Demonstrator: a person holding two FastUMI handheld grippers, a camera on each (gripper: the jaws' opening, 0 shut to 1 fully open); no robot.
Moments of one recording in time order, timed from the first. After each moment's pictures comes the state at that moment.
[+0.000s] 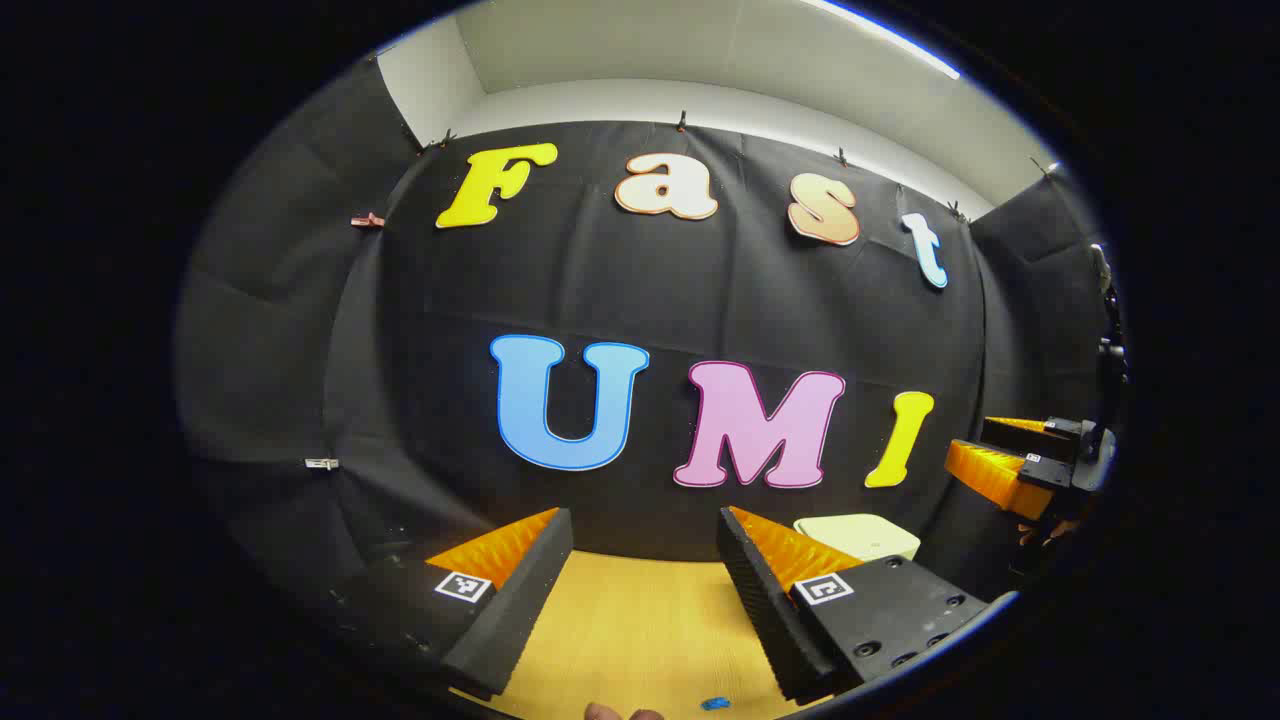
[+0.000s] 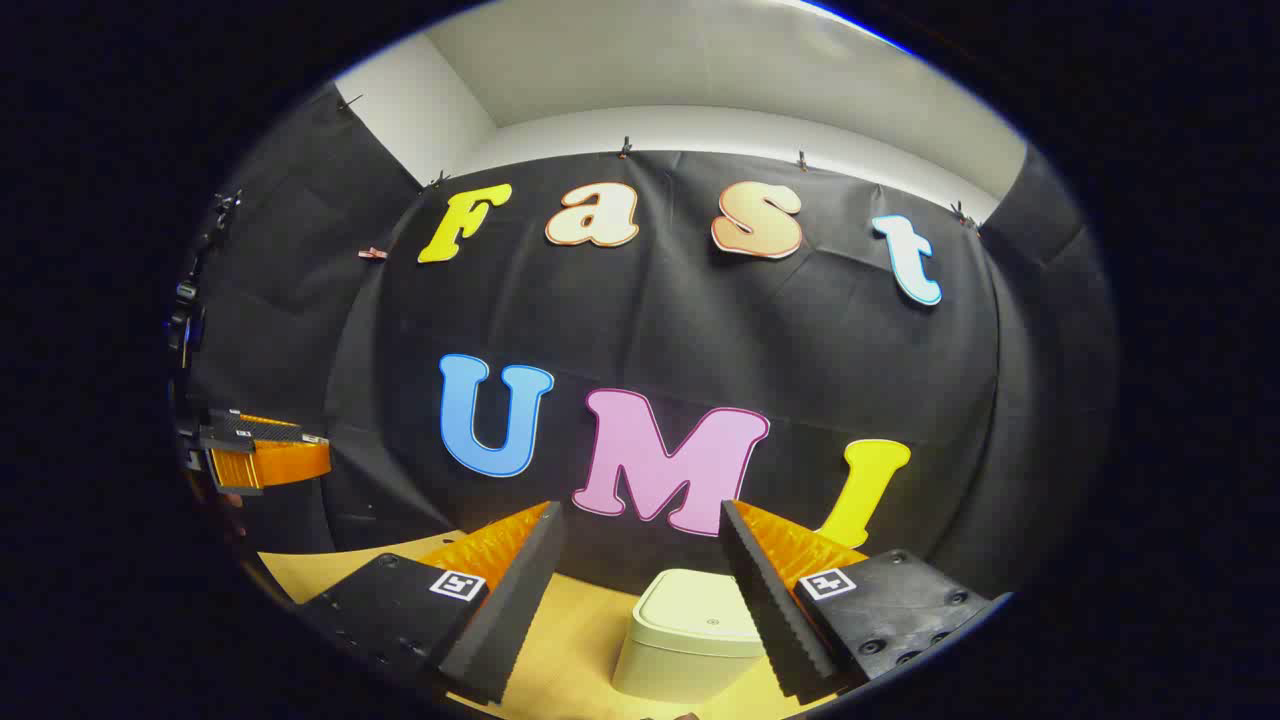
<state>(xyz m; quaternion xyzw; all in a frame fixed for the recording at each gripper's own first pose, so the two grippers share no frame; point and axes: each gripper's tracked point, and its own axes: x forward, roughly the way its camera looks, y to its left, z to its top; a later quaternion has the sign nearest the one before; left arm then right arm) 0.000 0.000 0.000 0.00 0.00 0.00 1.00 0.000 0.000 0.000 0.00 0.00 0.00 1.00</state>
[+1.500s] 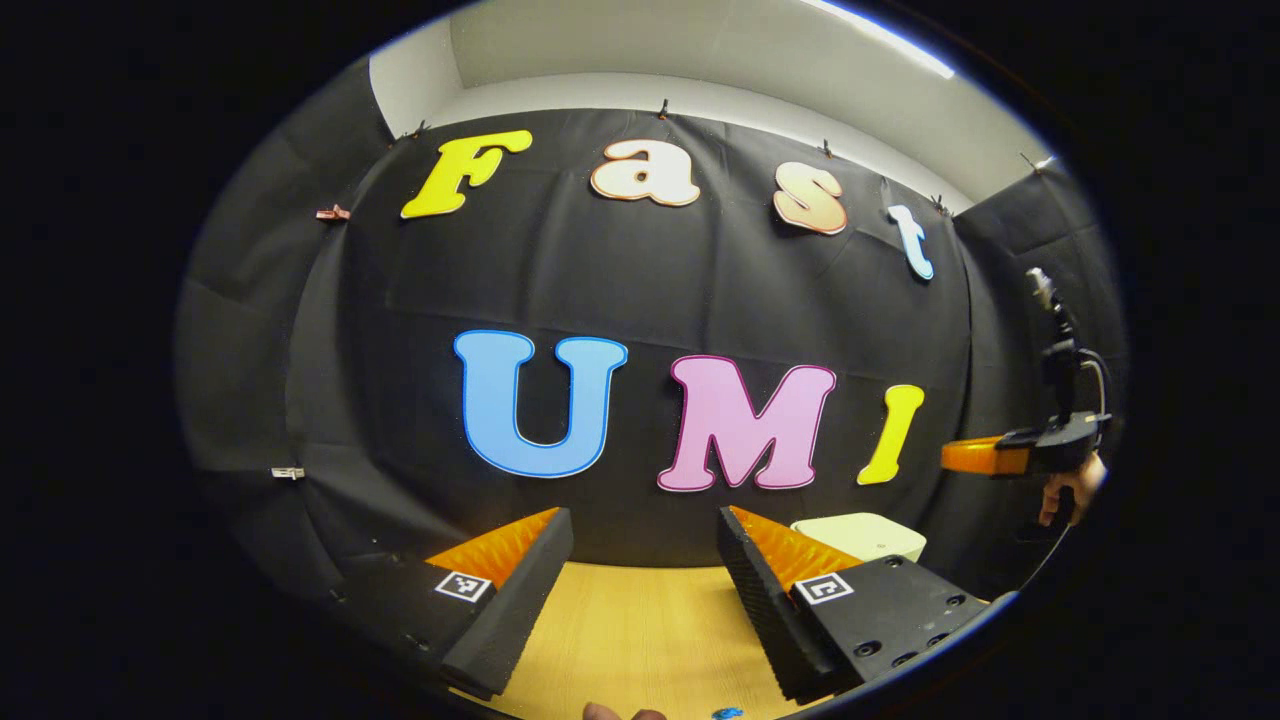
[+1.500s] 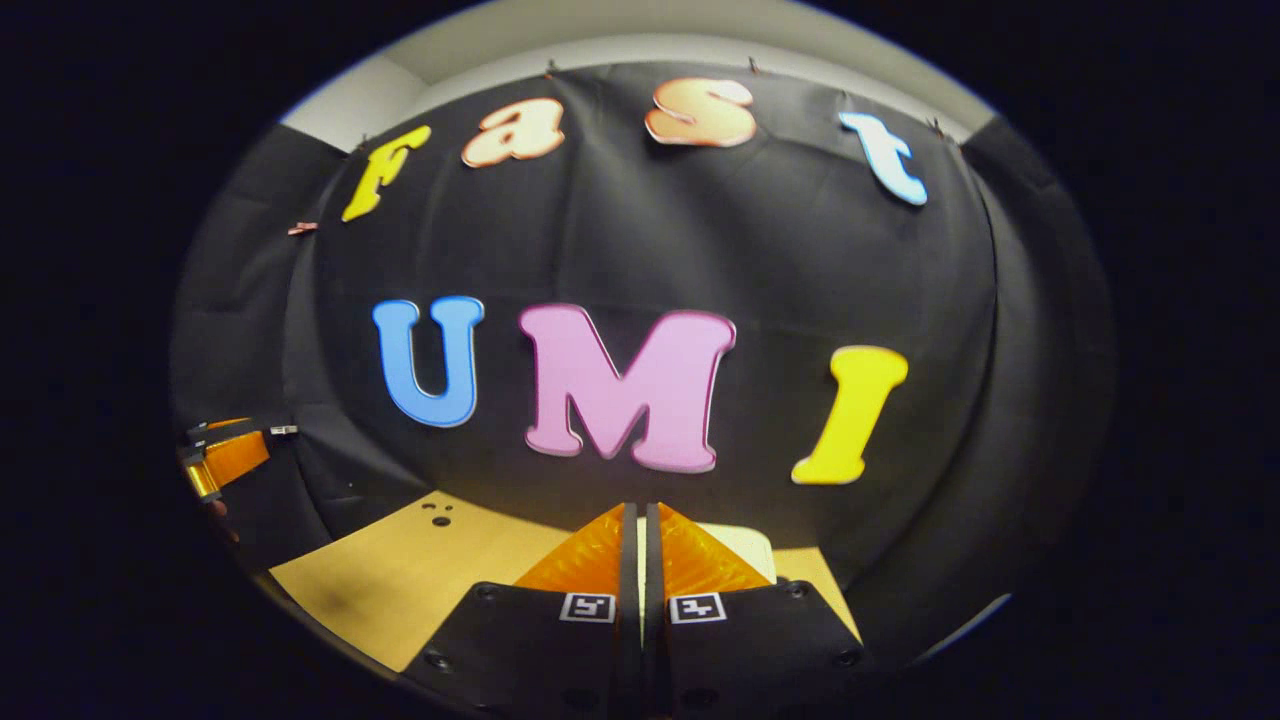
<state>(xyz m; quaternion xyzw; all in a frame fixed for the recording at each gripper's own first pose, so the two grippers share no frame) 0.045 -0.003 -0.002 0.01 0.00 -0.04 1.00 0.068 -0.075 -0.087 0.08 0.17 -0.04 0.98</state>
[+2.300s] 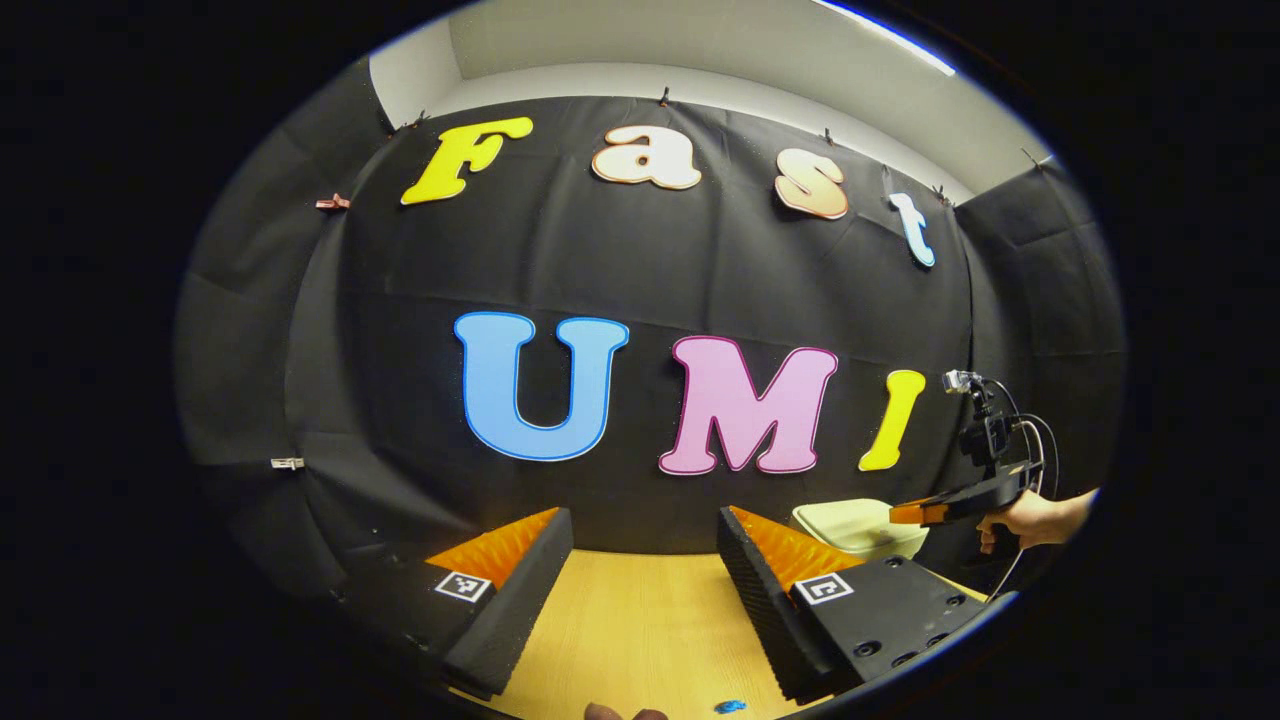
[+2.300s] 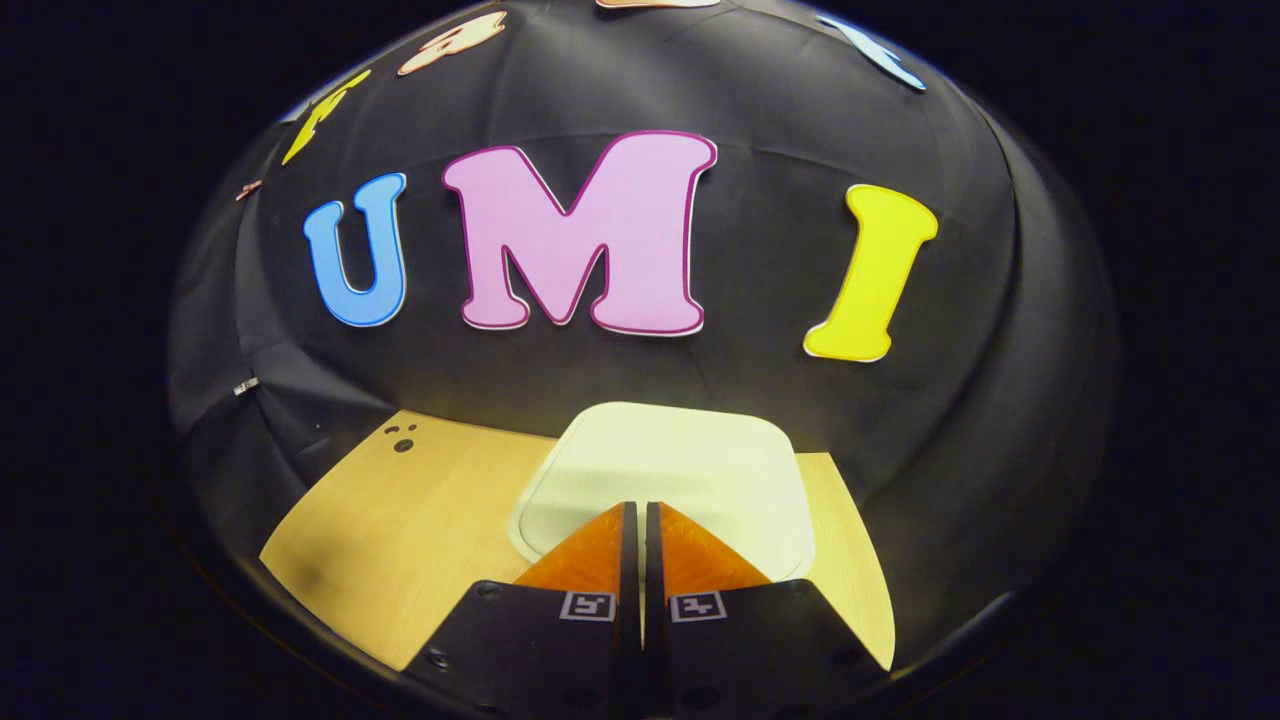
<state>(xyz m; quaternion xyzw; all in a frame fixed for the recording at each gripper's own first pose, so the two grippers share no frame) 0.045 0.002 -0.021 0.01 0.03 -0.04 1.00 0.101 -0.084 -0.238 0.09 0.32 -0.05 0.94</state>
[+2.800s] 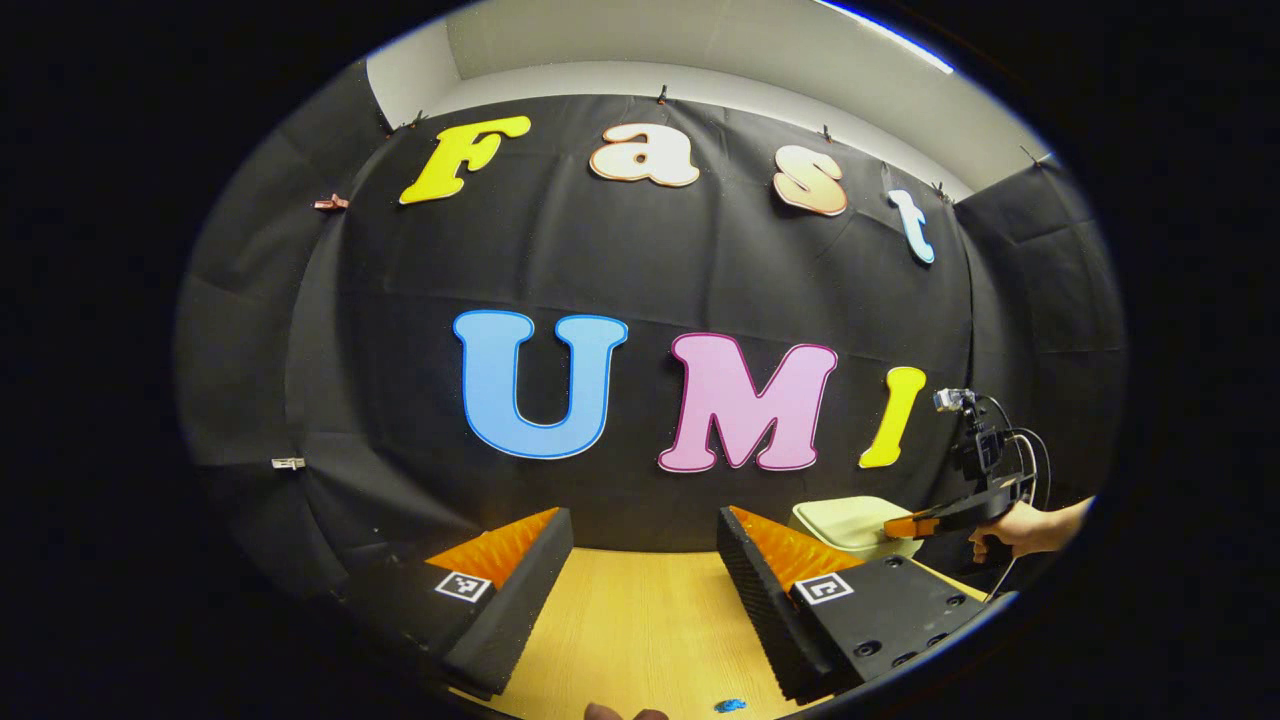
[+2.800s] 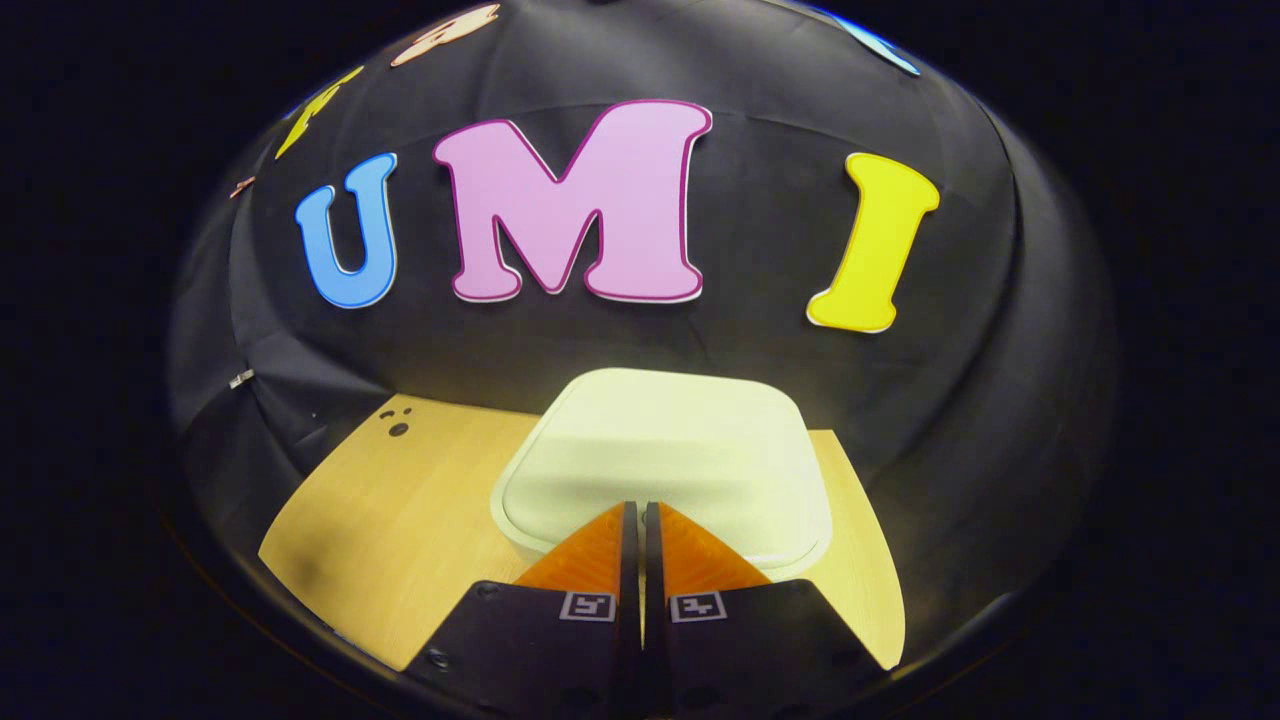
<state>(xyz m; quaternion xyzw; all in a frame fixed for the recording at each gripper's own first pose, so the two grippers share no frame) 0.044 -0.001 -0.020 0.01 0.03 -0.04 1.00 0.090 -0.080 -0.264 0.10 0.34 -0.05 0.93</state>
